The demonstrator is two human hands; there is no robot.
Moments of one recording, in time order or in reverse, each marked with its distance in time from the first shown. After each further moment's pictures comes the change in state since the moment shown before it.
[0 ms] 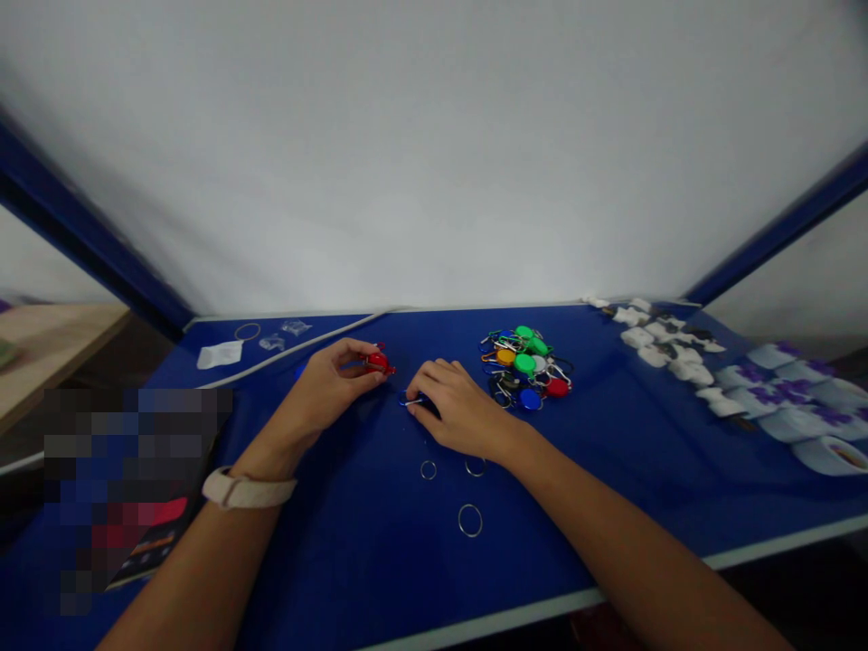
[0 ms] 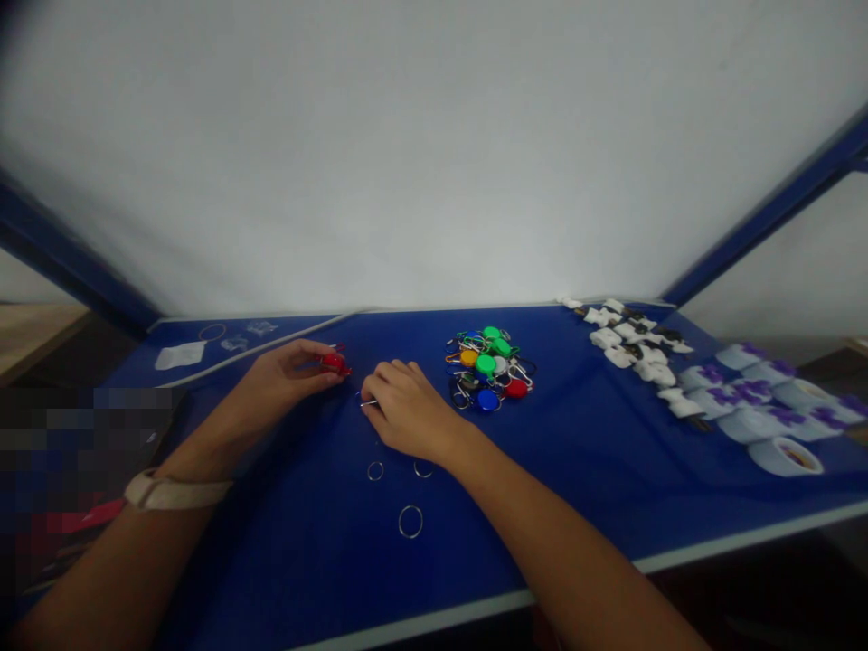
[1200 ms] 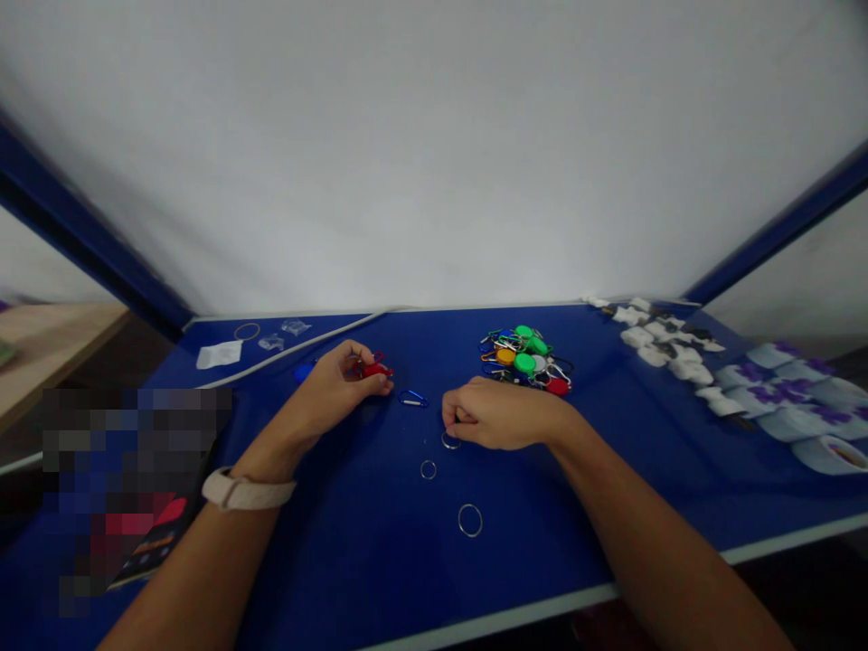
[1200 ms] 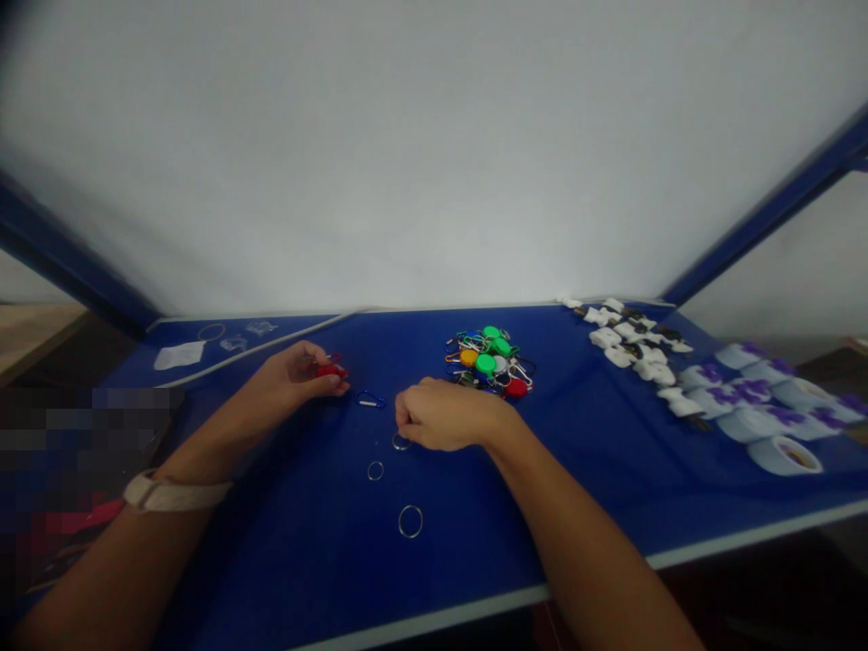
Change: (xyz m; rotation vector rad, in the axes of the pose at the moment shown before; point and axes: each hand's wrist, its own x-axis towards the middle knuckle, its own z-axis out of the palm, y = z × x) left_hand 0.000 -0.002 0.001 0.020 -0.095 -0.050; right_hand -0.006 0.013 -0.050 0.145 -0.524 0.081
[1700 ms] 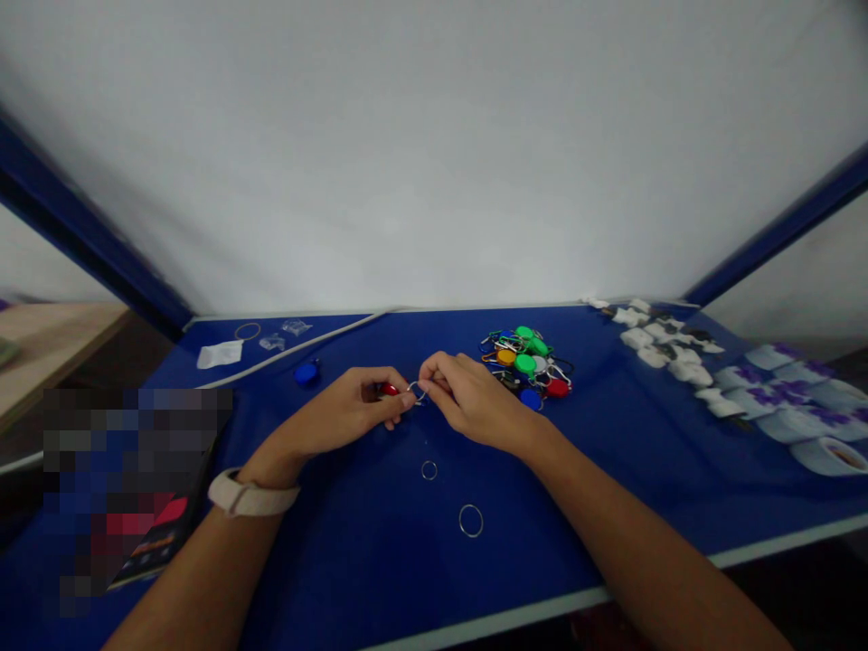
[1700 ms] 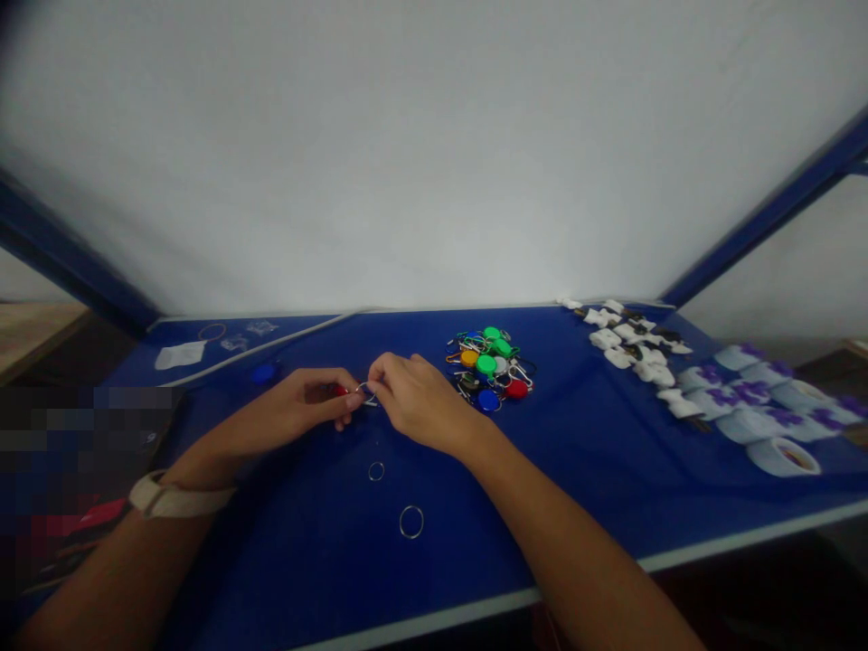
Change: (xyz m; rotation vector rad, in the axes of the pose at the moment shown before) left_hand -0.011 0.011 0.004 0.277 -0.428 0.090; right_hand 0.019 -0.009 0.024 0.016 0.614 -0.061
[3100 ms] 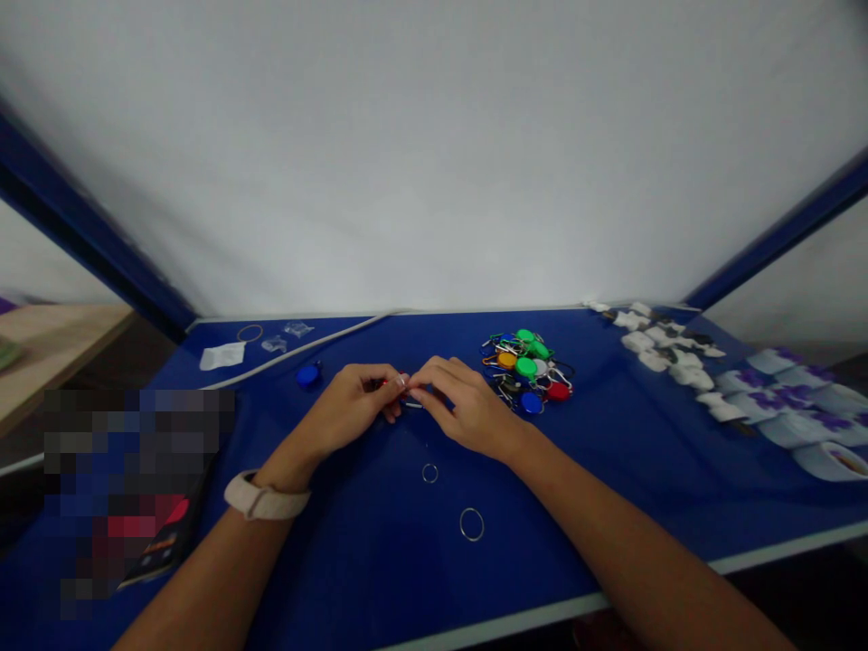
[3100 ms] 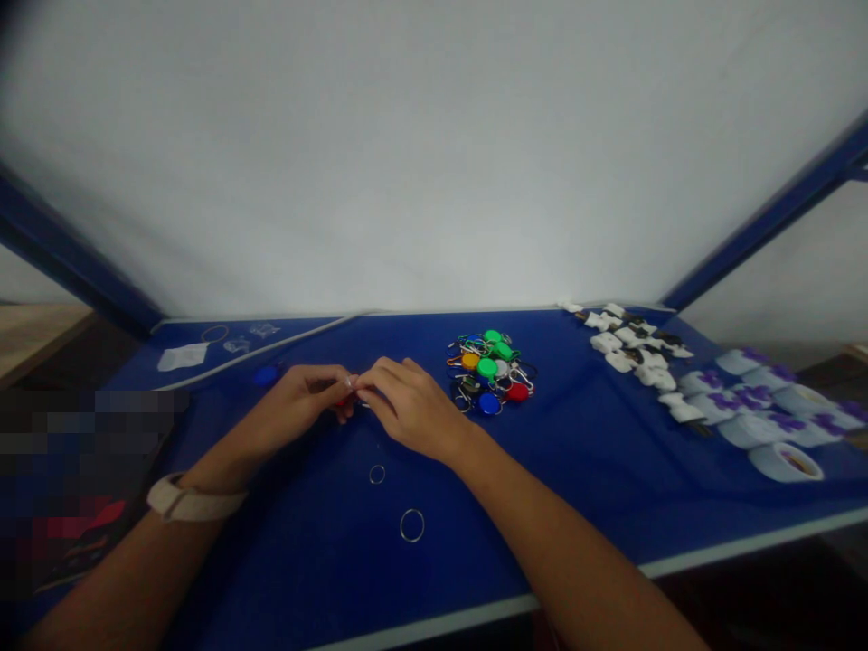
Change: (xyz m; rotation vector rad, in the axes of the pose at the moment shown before) left_hand 0.005 -0.002 0.004 -0.016 0.180 0.069; right_hand 0.001 0.006 0.018 0.043 0.154 -0.254
